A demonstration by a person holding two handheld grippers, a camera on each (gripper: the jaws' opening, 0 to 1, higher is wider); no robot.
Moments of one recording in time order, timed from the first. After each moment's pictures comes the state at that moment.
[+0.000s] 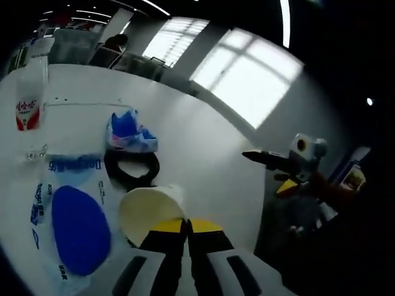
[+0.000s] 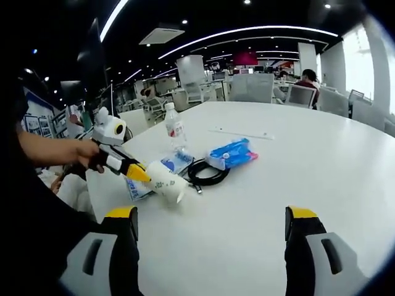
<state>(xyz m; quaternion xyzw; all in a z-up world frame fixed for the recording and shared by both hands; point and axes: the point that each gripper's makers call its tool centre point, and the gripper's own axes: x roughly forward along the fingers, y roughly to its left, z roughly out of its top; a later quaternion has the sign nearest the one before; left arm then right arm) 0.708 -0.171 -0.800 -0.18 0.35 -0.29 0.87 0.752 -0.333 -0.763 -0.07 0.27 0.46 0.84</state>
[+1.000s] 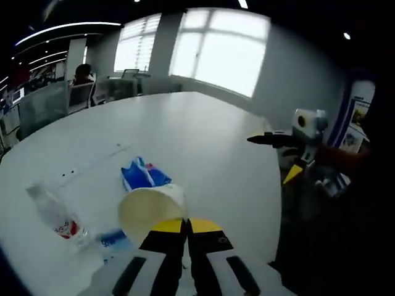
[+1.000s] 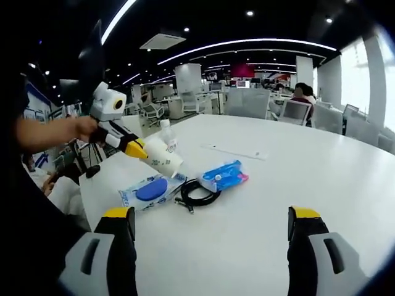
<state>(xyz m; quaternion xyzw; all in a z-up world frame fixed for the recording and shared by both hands) 0.755 -0.135 -0.725 0.02 0.33 -0.31 0.89 0.769 -0.331 -0.724 -0.08 0.23 0.44 0.86</state>
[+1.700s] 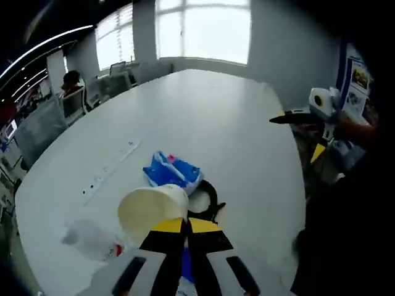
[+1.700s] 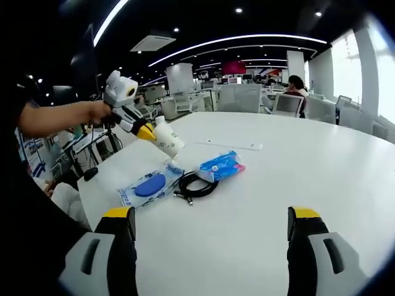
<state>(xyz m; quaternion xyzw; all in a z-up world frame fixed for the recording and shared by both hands) 0.793 -0.093 -0.733 0.18 0.38 -0.31 0.85 0.759 -0.345 -0.736 -0.06 0.24 0.42 0.87</state>
